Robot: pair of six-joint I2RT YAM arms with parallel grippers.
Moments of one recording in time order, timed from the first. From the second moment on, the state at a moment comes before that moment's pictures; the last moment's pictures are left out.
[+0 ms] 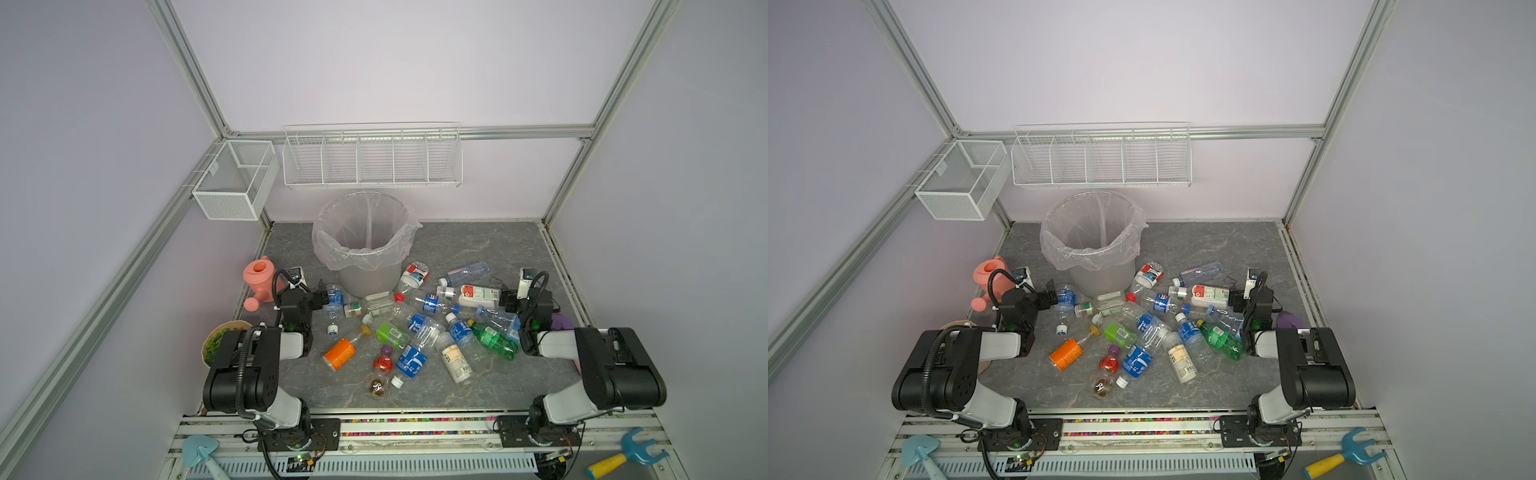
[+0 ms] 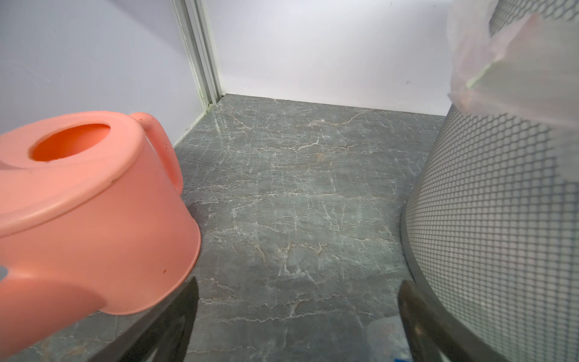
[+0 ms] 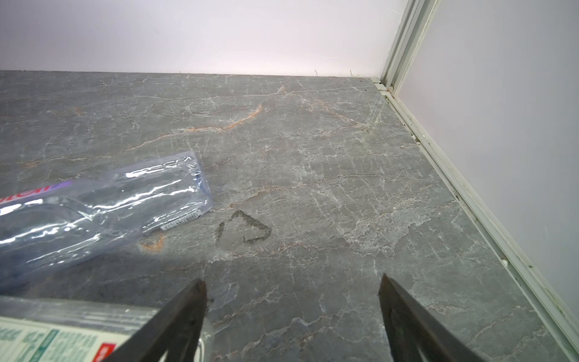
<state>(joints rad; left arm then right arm) -0.03 1.54 0.38 0.87 -0.13 -0.05 0.02 1.52 0.36 0.79 0.12 0.00</state>
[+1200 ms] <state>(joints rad) -0.10 0.86 0.78 0.01 -0.24 -0.40 0.09 0.85 0.89 -0.36 -0.05 0.37</state>
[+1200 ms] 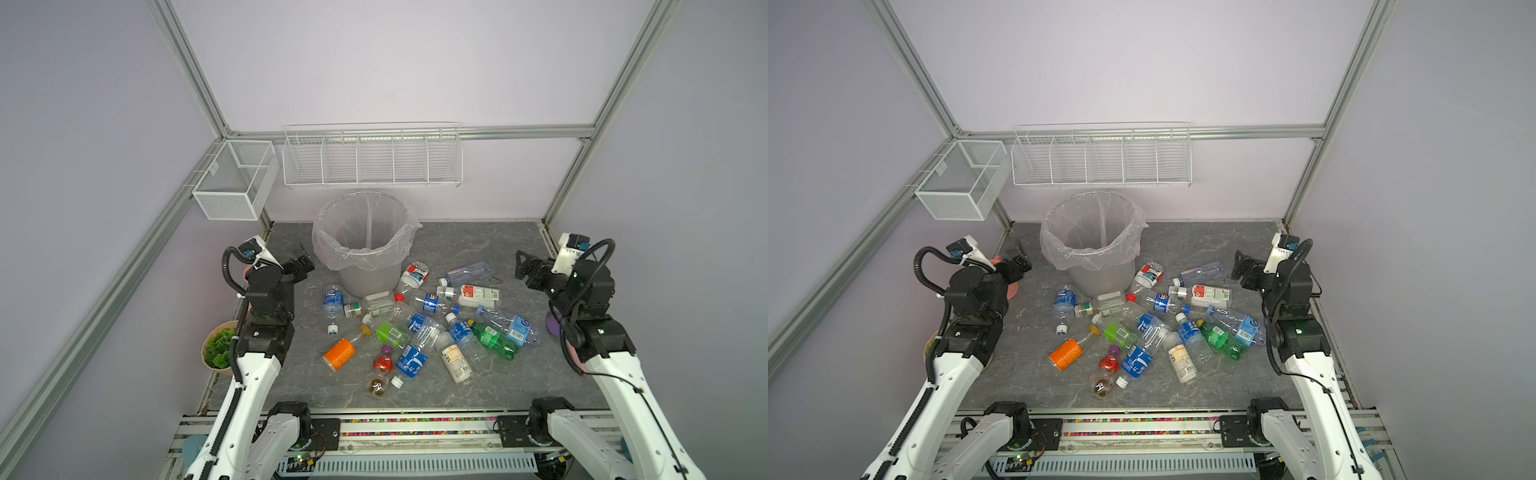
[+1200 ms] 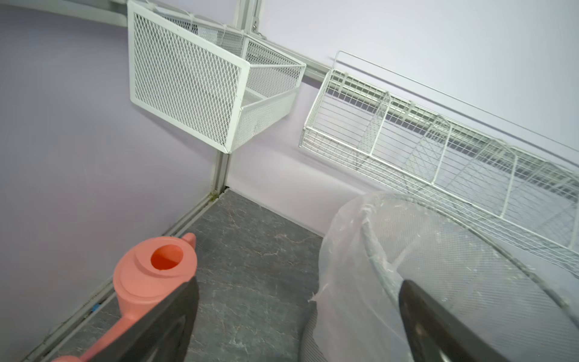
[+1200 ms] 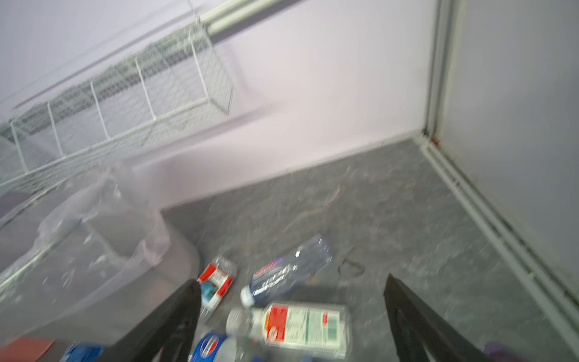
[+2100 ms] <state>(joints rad) -0.50 0.64 0.75 -0.62 -0.03 -0.70 0.46 1.21 1.16 -1.10 -0.01 0.26</state>
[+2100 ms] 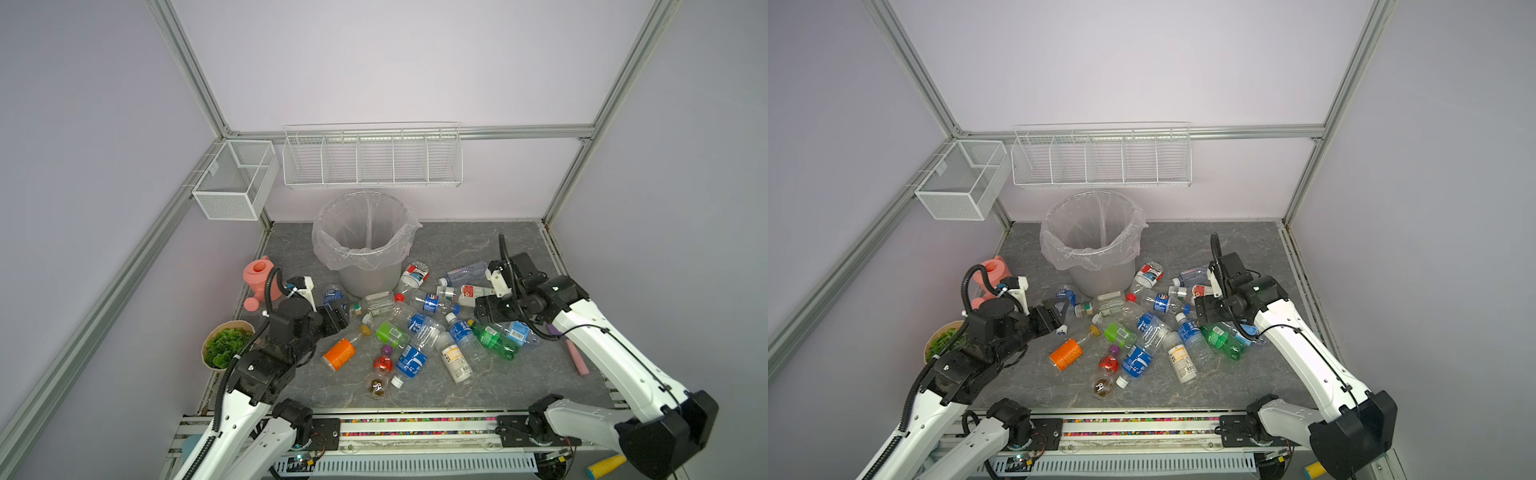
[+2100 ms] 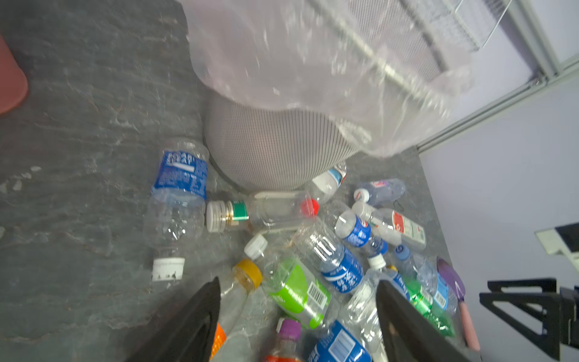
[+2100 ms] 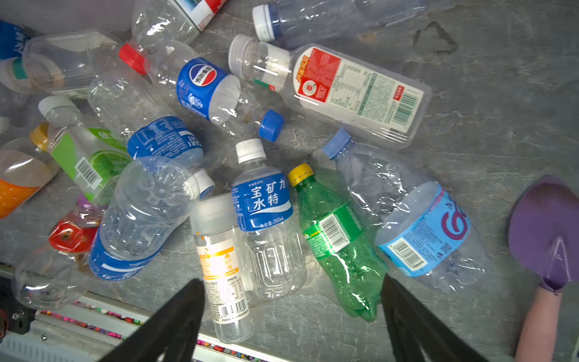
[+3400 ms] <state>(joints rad) -1.20 1.60 1.13 -0.58 -0.19 -0.52 0.38 0.92 1.26 -1.09 0.07 0.39</state>
